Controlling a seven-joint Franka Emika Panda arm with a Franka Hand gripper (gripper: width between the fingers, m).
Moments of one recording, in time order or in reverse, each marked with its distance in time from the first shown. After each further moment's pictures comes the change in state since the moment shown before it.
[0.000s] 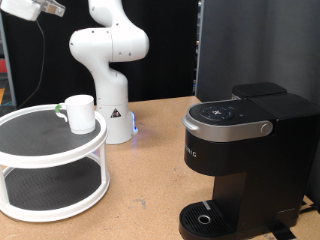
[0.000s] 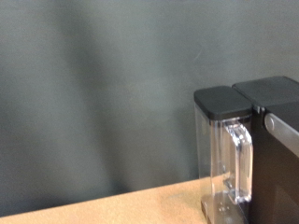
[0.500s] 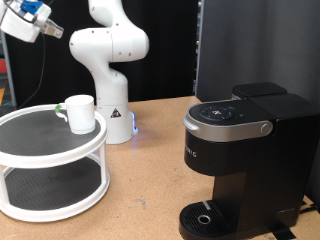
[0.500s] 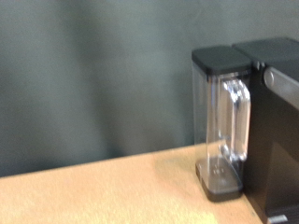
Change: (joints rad) arm 0.000 0.008 -0.032 -0.073 -0.104 0.097 -0.097
